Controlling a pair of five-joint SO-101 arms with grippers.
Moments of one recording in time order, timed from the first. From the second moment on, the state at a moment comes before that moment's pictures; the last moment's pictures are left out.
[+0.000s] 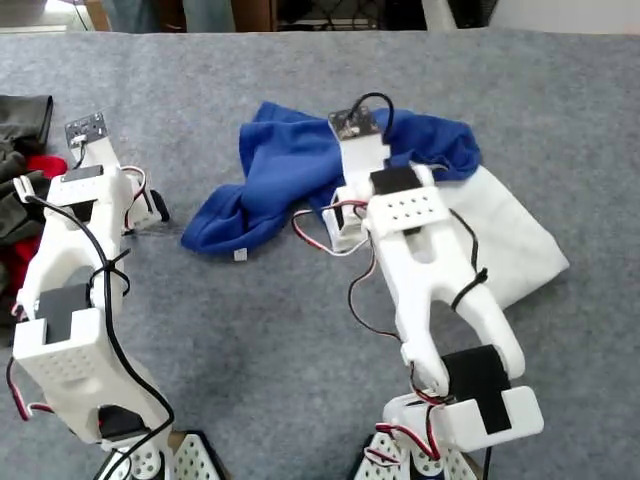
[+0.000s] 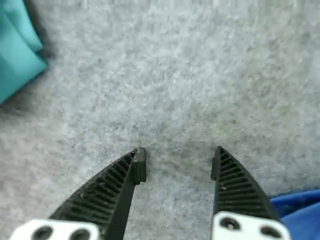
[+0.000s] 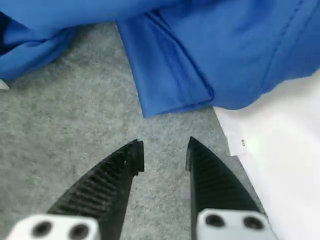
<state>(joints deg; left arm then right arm) -18.6 15.5 15.5 51.0 8.9 -14.0 -4.5 23.9 67.9 2.6</state>
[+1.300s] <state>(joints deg) -18.6 15.5 15.5 51.0 8.9 -12.6 9.5 0.7 79.9 0.0</state>
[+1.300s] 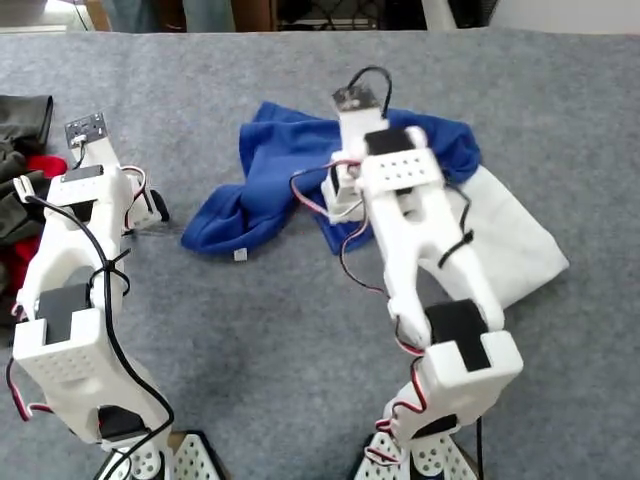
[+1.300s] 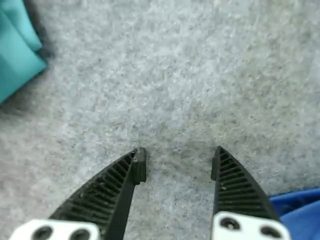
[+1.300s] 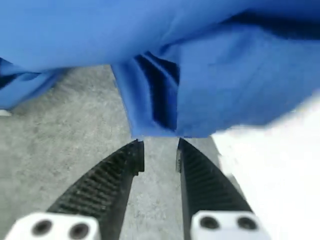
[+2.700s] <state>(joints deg) -18.6 15.5 15.5 51.0 8.9 -9.2 21.1 -0.3 74.9 8.5</state>
